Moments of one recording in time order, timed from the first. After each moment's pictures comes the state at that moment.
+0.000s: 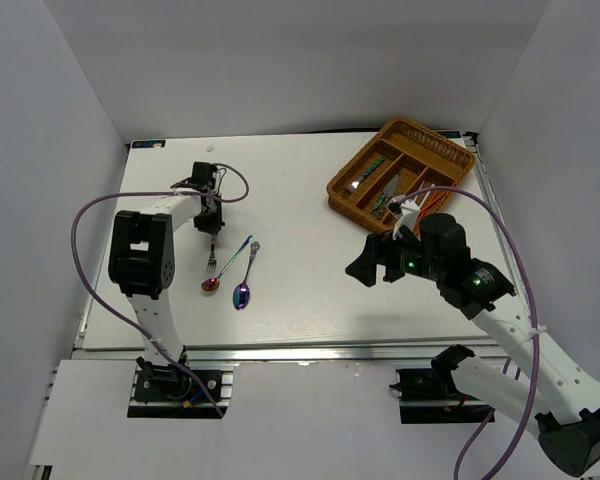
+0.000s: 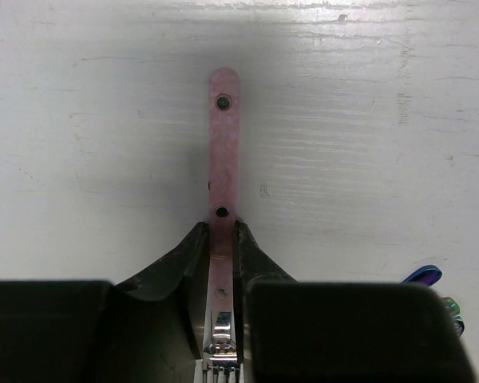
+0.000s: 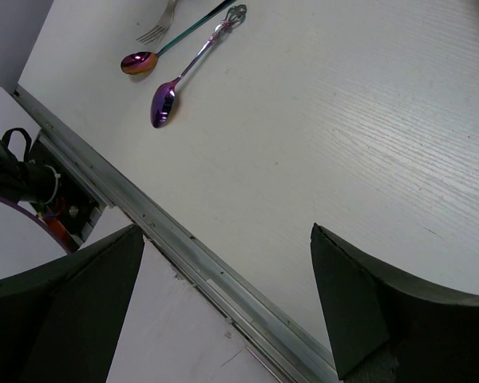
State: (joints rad) left arm -0.12 1.98 1.34 -0.49 -0.11 -0.16; right arm 0.58 0.84 0.85 -0.53 -0.33 0.33
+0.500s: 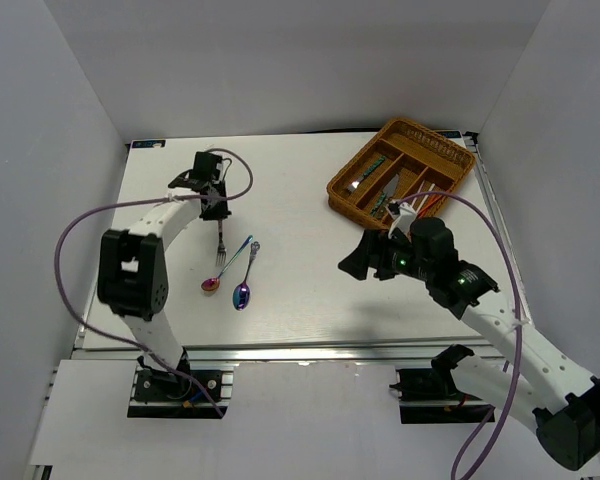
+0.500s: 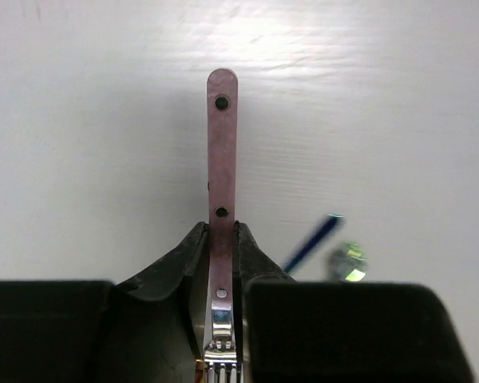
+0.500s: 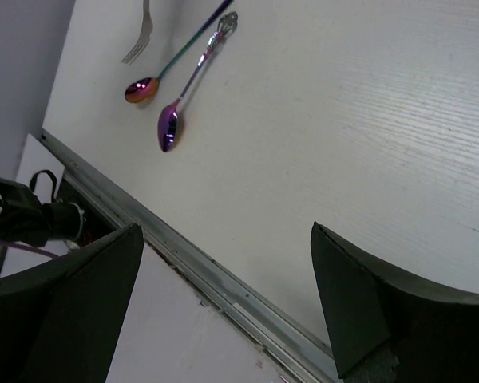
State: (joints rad) left arm -0.18 1.87 1.35 -0.54 -0.14 -0.23; right arm 0.58 0.86 0.74 -0.38 -0.31 0.49
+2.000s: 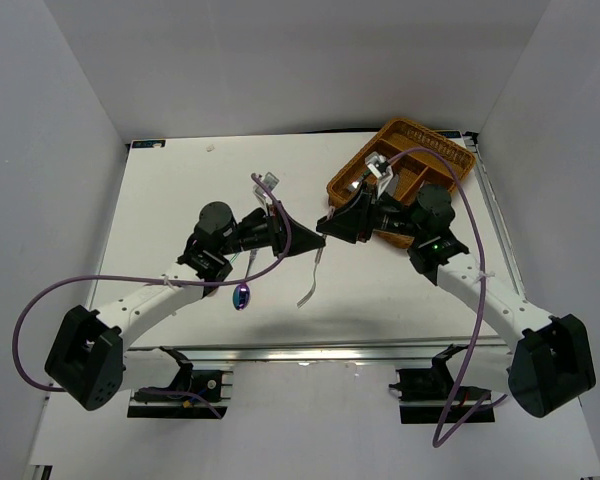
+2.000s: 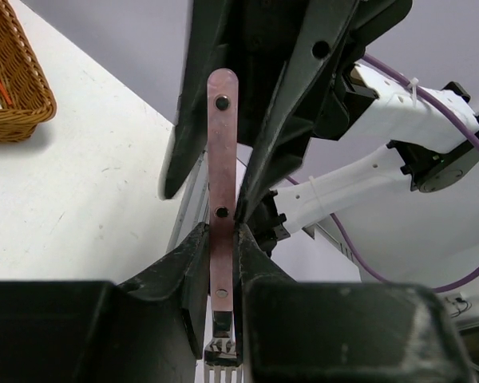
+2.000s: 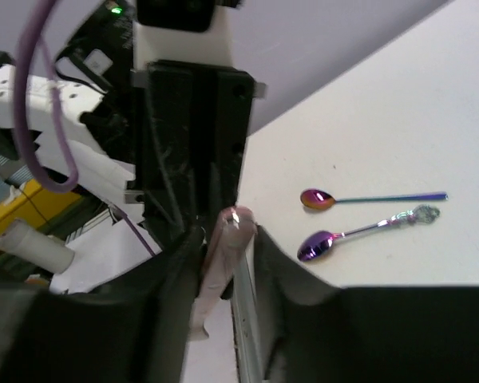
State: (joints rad) left arm -0.61 1.25 0.76 0.61 0.77 -0.83; right arm 0.49 1.20 0.83 0.50 -0.91 0.67
